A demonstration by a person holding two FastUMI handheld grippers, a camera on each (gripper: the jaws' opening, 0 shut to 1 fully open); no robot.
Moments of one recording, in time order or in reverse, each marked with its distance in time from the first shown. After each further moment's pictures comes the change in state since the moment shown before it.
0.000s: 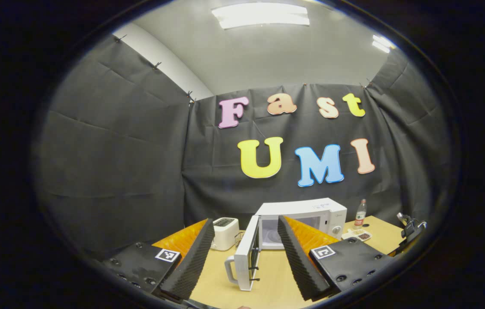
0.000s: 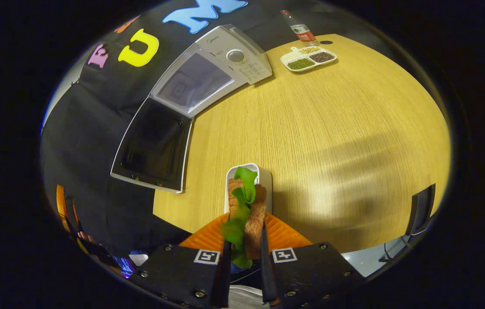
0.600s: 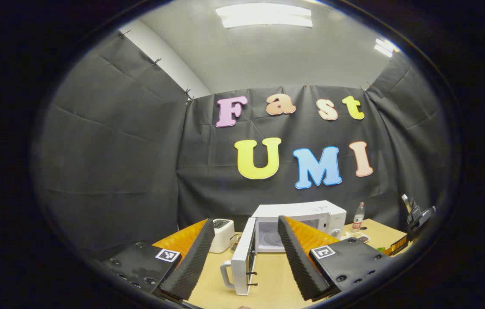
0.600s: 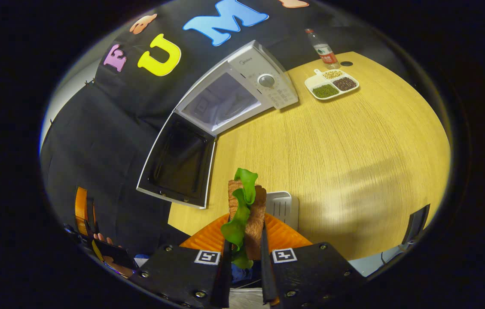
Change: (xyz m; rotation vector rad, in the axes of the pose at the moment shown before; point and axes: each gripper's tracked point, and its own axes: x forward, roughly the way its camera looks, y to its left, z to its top) left arm 0.039 0.004 -0.010 -0.024 -0.009 -0.045; right arm -0.019 0.062 0.054 -0.067 -0.136 0.078
